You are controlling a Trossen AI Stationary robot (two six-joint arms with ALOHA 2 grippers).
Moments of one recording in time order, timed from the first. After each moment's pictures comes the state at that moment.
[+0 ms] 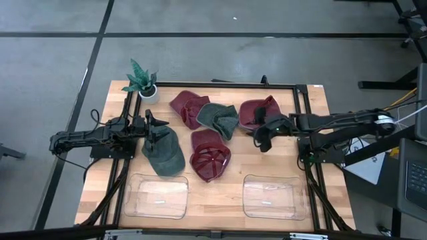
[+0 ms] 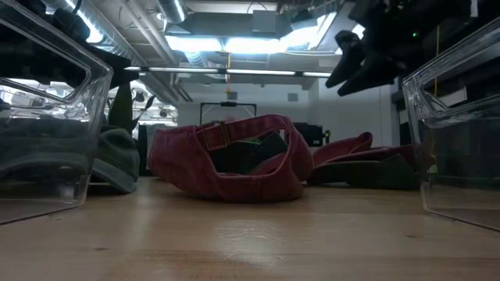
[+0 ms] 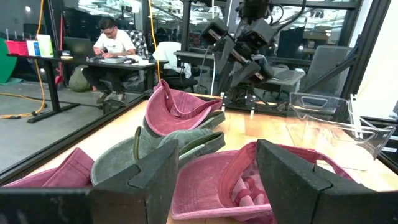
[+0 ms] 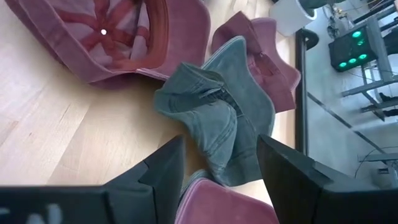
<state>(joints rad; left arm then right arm) 0.13 0.00 0.01 0.03 -0.06 -0.09 -0.02 1.09 0.71 -0.27 0.24 -0.64</state>
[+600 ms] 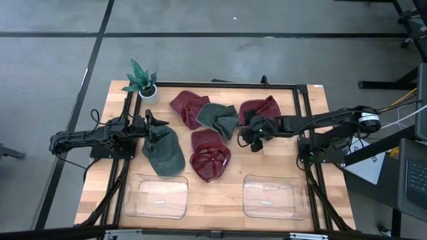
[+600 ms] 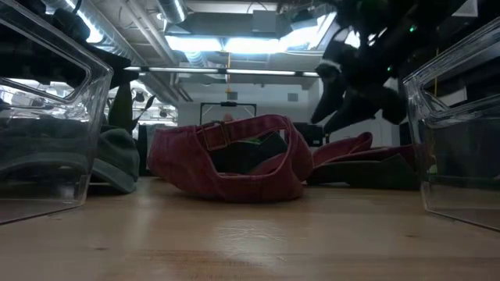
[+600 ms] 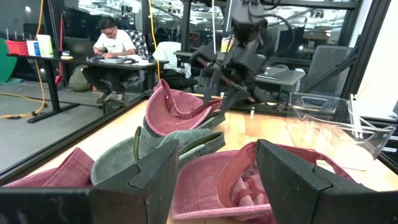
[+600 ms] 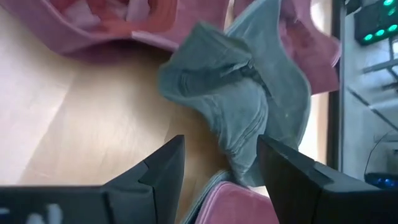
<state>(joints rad) 0.13 0.00 0.01 0.03 -0.06 -0.09 -0.07 1.33 0.71 -0.15 0.25 -0.64</state>
